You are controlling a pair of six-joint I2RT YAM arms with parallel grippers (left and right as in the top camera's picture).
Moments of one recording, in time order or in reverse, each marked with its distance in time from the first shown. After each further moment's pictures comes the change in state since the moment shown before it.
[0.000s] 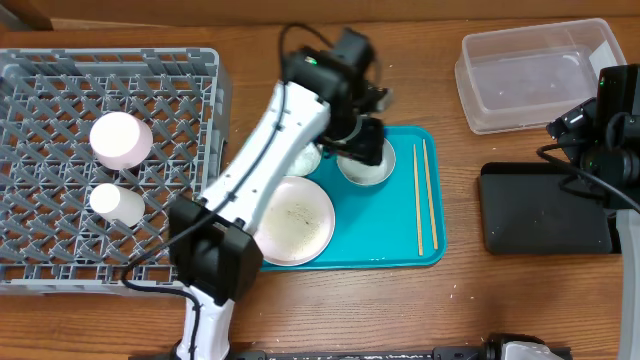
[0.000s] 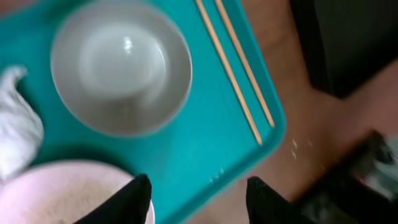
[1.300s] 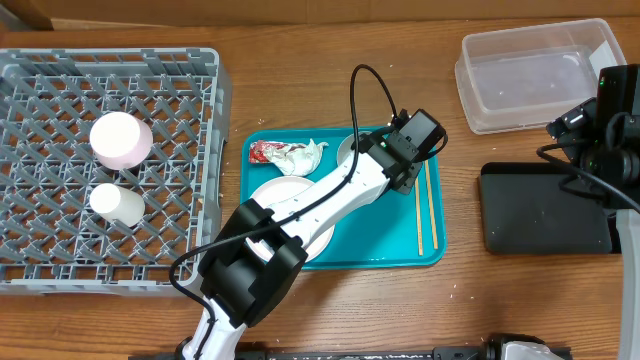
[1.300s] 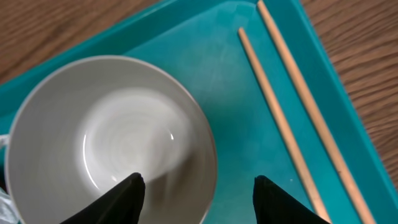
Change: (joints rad) left arm -0.243 0.000 -0.449 0.635 -0.537 -0.199; right arm 0.000 0.000 0.000 0.000 0.000 0.000
